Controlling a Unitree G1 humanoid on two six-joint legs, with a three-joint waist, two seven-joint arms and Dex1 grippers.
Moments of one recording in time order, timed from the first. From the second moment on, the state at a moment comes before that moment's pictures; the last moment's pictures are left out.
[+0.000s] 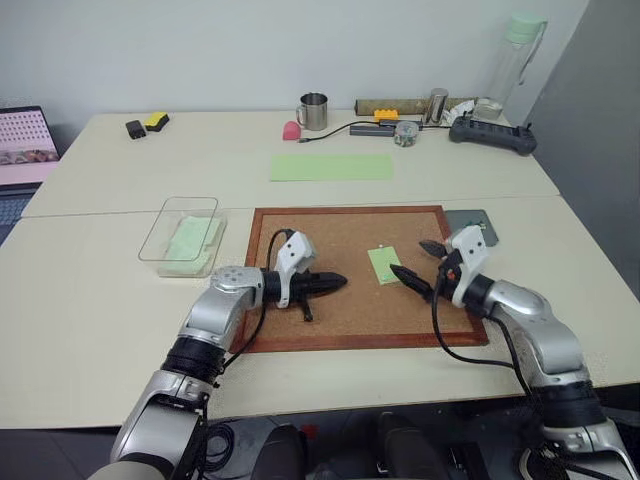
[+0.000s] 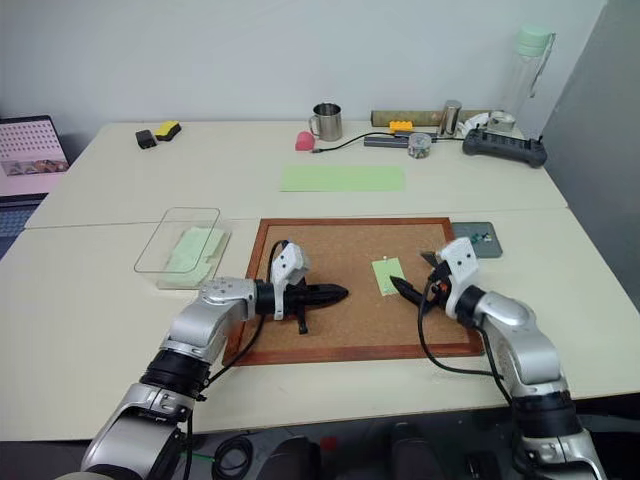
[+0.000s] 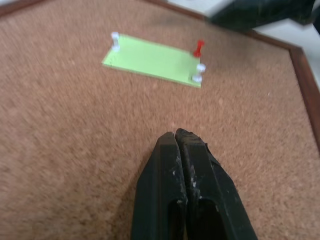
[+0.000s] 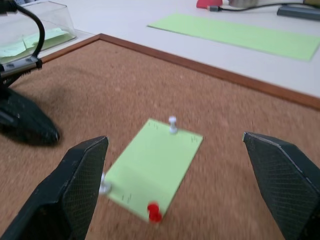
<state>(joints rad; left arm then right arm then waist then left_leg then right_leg) -0.56 0.38 -0.19 0.37 -0.23 0.27 -1.07 -0.38 -0.42 0.05 -0.02 0.29 0.38 0.63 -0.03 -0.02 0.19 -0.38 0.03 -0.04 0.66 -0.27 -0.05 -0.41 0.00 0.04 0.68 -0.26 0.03</state>
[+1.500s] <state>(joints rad) -0.51 0.36 -0.17 0.29 -0.21 0.34 -0.99 -0.62 -0.27 0.11 0.43 0.13 0.24 0.66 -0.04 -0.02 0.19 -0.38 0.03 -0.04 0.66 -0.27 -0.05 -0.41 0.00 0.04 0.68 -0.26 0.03</state>
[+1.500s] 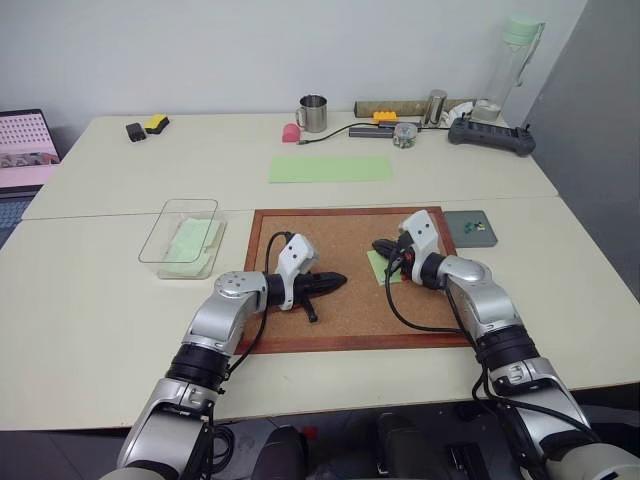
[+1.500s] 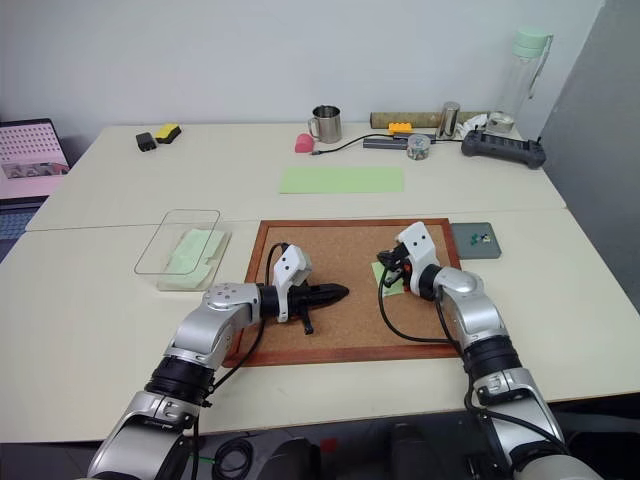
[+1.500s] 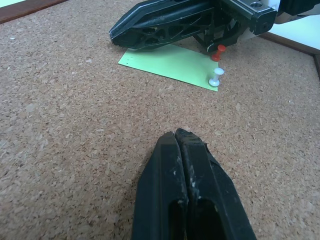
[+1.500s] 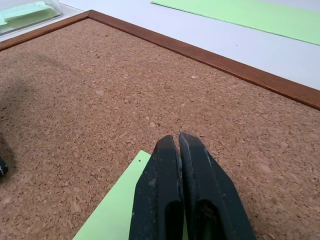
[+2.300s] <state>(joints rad) -0.50 0.37 -0.19 0.27 -0.21 0.34 -0.99 -0.52 -0.31 -0.07 0.10 0.26 0.40 0.55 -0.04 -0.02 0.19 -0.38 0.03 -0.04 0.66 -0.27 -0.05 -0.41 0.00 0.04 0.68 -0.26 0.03</state>
